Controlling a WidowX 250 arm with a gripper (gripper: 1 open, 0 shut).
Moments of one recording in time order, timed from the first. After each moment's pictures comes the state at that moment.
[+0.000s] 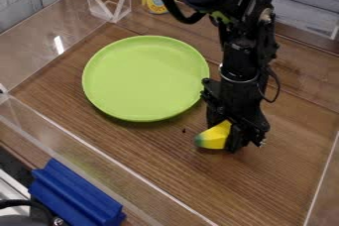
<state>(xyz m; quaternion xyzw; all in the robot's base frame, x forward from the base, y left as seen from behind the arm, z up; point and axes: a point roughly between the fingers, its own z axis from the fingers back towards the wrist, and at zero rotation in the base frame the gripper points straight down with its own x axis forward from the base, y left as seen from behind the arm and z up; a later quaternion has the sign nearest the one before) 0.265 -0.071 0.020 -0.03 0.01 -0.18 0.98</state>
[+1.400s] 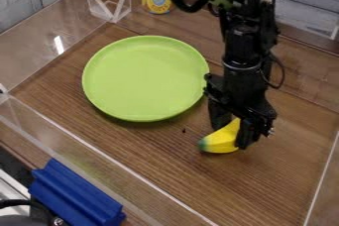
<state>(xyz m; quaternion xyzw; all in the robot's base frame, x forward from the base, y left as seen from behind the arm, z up) 0.274 -0.065 0.031 -0.07 0.01 -0.14 0.99</state>
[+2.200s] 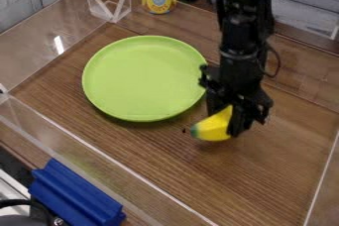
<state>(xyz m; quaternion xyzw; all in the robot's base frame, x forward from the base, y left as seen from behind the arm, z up) 0.277 -0.054 0.045 -0.06 0.03 -0.12 0.99</state>
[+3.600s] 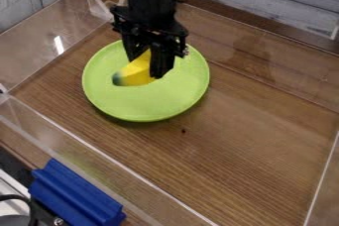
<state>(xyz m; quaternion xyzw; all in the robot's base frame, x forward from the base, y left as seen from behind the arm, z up) 0.256 0.041 0.098 -0.04 -0.02 -0.02 1.00</state>
